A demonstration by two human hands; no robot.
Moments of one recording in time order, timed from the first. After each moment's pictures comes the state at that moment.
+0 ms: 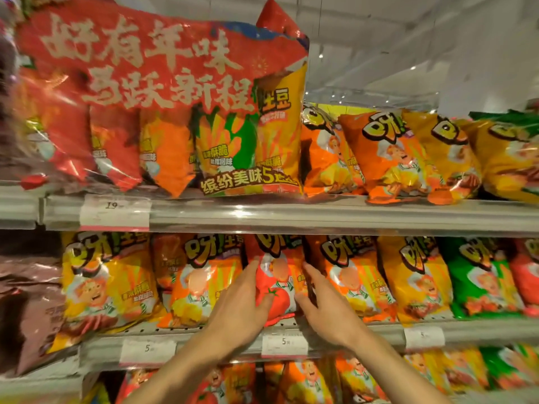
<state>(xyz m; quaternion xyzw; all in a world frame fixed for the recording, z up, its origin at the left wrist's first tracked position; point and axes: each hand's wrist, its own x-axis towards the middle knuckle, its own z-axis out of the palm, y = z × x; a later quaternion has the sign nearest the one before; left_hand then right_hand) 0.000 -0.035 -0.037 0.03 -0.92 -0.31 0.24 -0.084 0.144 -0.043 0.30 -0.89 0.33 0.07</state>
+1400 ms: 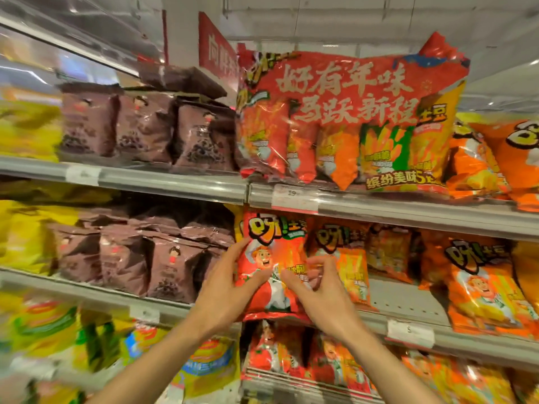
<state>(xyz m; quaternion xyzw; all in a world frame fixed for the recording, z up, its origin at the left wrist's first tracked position) 0.203 -0.208 -0.027 0.13 -0.82 -0.42 0.37 0.090 -0.045 -0.025 0.33 -0.78 0.52 0.03</state>
